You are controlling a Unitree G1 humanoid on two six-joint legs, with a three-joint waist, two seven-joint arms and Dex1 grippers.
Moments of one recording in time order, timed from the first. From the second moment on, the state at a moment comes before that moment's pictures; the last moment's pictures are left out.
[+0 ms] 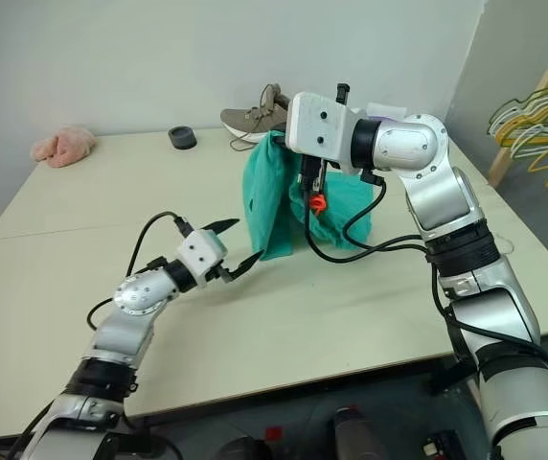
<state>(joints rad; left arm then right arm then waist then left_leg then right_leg) -0.46 0.43 -0.08 0.36 0.08 -0.30 -0.52 -1.14 -0.48 0.27 0.22 -0.05 0.00 0.92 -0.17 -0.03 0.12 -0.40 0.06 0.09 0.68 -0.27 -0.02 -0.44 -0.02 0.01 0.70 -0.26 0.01</state>
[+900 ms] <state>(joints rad) -0.49 0.25 -0.15 0.60 0.18 -0.32 -0.33 -1.13 -0.50 0.25 0.10 0.00 0.15 0.98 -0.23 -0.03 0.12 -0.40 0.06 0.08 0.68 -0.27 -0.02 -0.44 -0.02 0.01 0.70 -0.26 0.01</state>
